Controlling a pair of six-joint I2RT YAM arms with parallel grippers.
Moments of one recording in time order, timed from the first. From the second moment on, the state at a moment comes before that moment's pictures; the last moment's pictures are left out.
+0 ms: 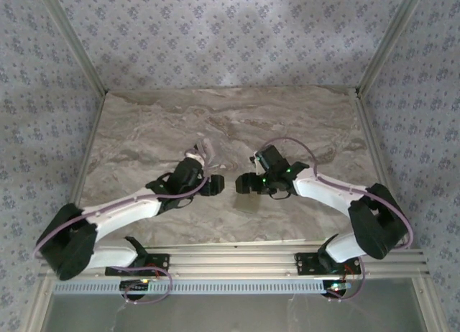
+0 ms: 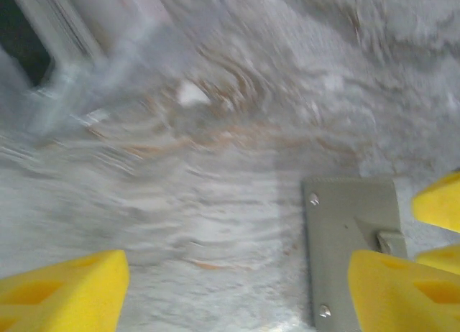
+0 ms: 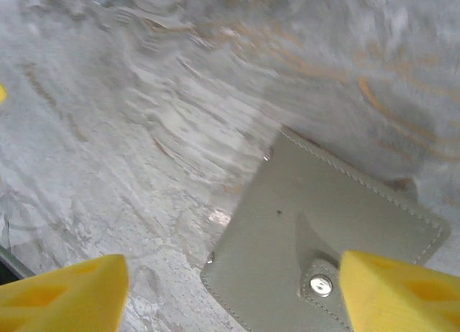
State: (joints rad) left arm -0.77 1.20 0.62 -0.13 -0.08 -0.62; right arm 0.68 1.42 0.83 -0.38 -0.28 0.57
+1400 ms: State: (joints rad) left arm -0.11 1.37 0.50 0.31 -0.46 -0.08; right arm 0.23 0.75 0.21 0.13 0.45 0.09
